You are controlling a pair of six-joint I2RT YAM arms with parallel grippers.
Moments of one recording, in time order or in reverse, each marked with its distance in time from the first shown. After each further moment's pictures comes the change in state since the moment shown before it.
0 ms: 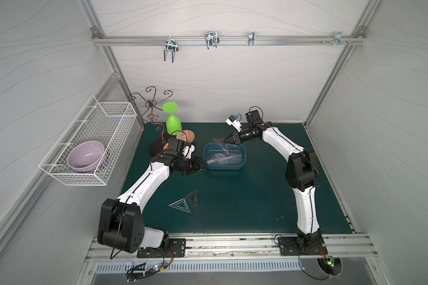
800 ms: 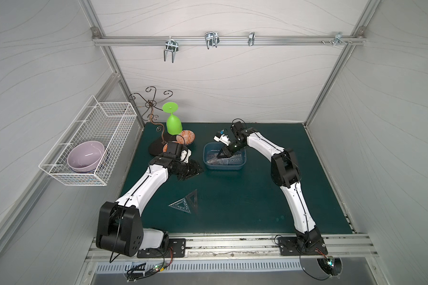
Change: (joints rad) left arm 0.024 -0.019 -0.039 -0.045 -0.048 0.017; right arm 0.088 0.179 0.094 -0.146 0.124 -0.170
